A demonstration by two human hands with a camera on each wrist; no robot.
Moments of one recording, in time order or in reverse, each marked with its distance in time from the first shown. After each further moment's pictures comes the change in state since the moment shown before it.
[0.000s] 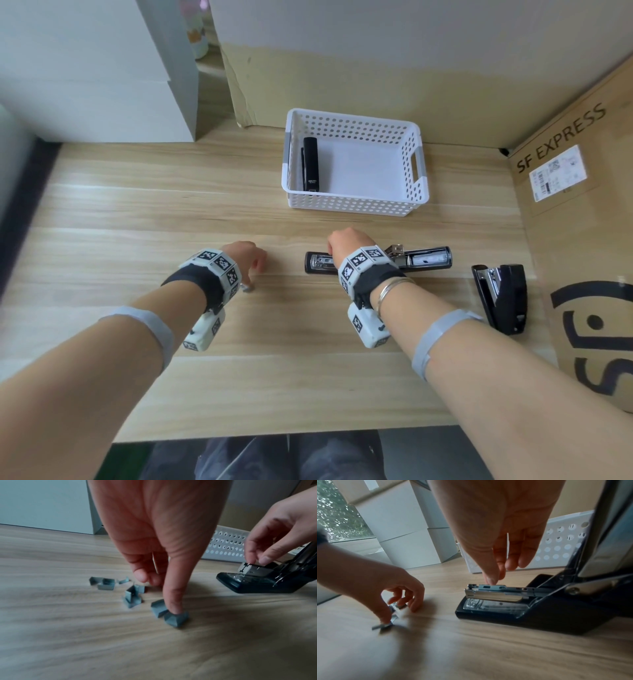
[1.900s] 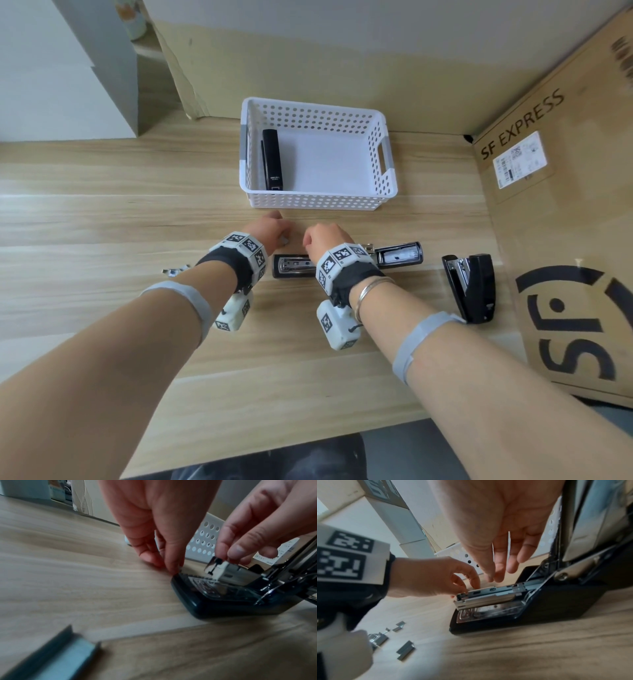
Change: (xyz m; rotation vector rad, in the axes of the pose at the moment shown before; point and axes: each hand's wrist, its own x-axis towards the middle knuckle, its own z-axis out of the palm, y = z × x) left_hand 0.072 0.077 -0.027 -0.257 0.282 0.154; right_hand 0.009 0.021 0.000 0.264 0.061 0.097
